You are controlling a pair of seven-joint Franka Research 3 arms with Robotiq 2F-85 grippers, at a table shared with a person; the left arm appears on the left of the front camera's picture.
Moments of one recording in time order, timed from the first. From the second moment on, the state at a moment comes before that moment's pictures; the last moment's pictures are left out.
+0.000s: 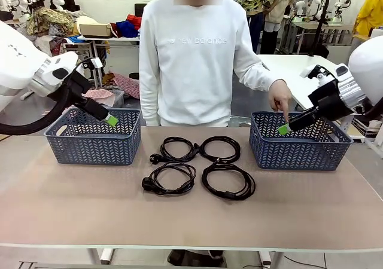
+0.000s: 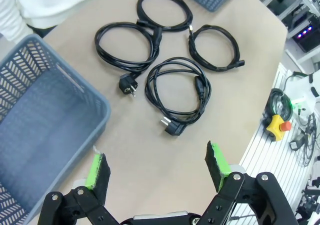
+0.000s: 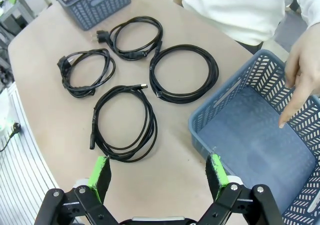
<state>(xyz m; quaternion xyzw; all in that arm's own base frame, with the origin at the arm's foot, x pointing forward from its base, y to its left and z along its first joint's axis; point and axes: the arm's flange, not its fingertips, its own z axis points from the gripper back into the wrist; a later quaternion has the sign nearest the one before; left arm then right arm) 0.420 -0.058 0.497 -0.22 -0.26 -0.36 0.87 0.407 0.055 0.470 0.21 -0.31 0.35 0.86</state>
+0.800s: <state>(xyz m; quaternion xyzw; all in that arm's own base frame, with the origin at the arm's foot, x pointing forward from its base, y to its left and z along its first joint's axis) 0.420 -0.058 0.497 -0.22 -0.26 -0.36 0.87 0.416 0.147 0.443 0.12 -0.23 0.36 0.90</state>
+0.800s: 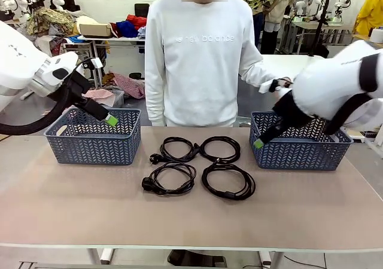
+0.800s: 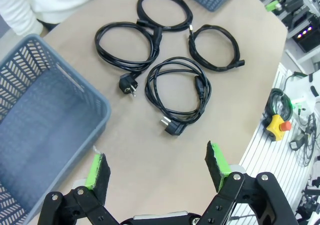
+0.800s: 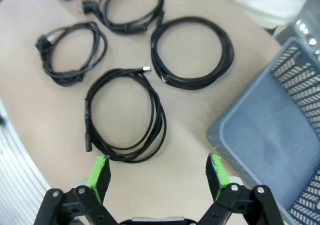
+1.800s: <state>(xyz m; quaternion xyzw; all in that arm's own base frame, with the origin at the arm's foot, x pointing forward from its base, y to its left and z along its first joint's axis) 0.420 -0.057 0.496 -0.22 -0.26 -0.36 0.87 0.444 0.227 0.424 0.07 -0.12 0.38 0.91</state>
